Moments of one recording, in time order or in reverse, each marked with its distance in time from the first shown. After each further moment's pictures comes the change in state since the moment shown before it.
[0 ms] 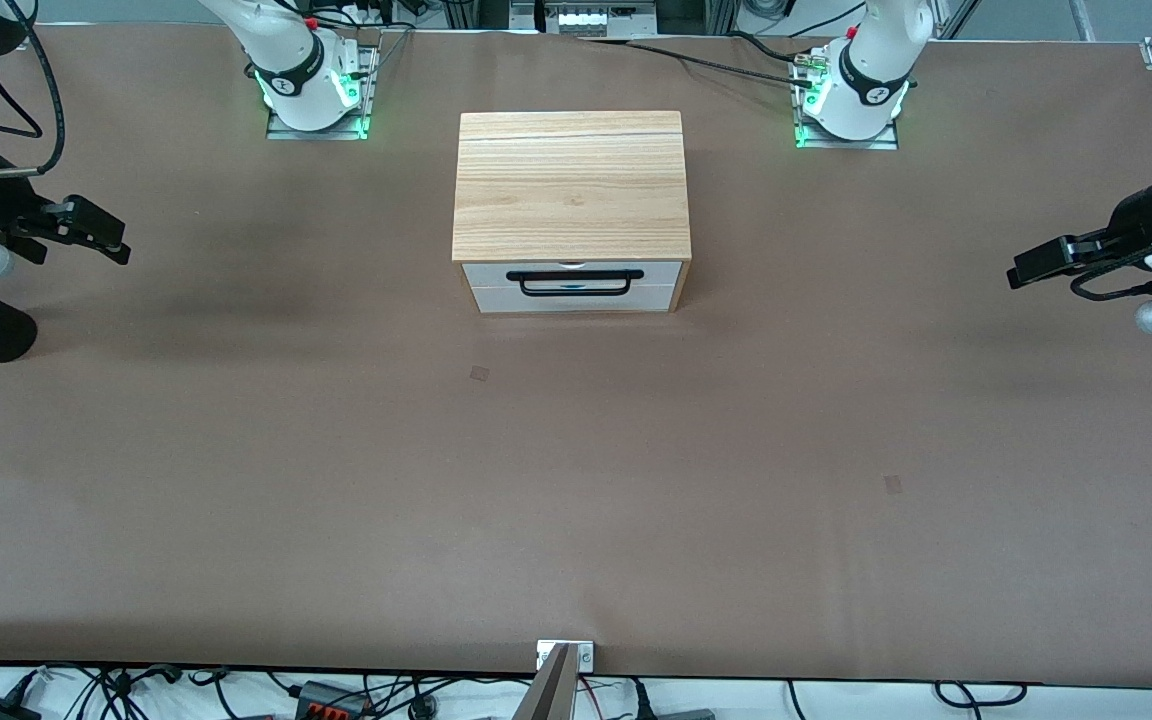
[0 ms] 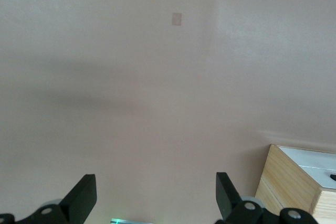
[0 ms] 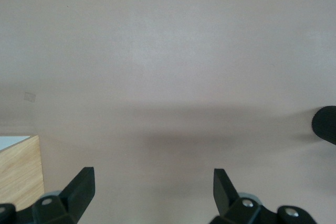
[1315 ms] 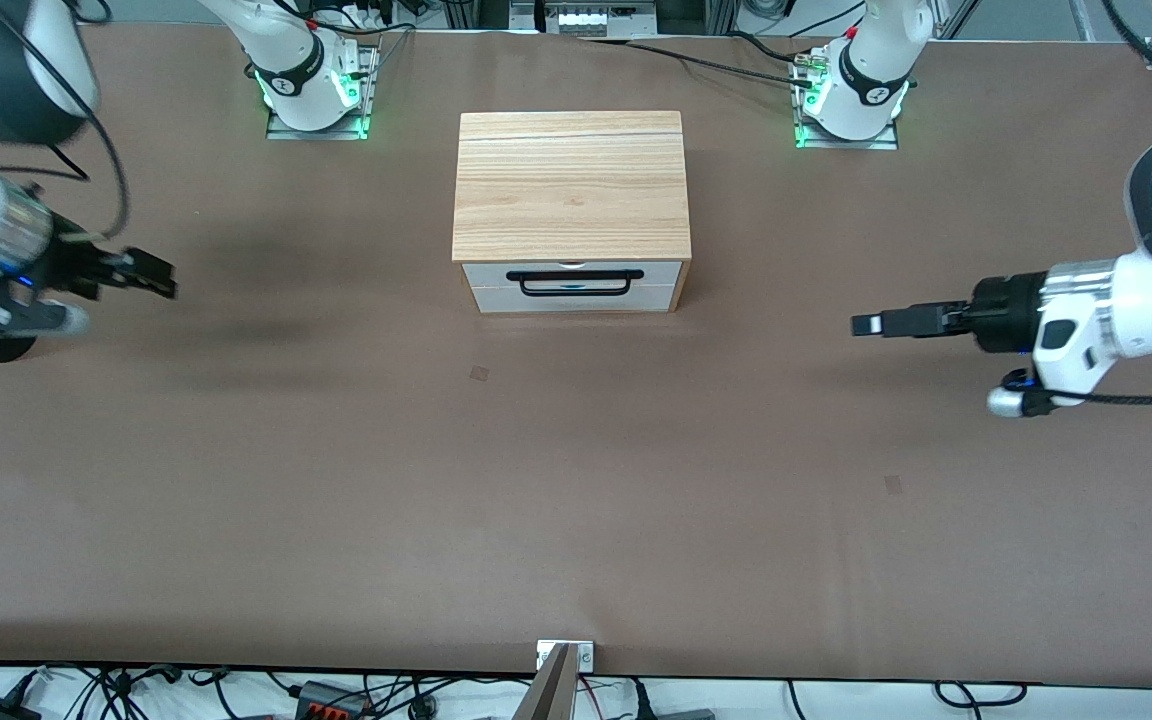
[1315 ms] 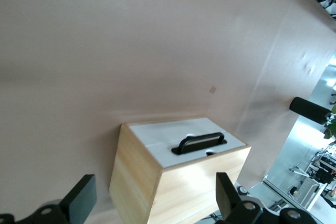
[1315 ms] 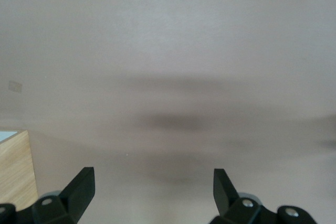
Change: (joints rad) left arm -0.046 0.228 -0.018 0.010 -0.616 0.137 0.049; right arm 0.047 0.175 0.011 0.004 0.003 0.043 0.000
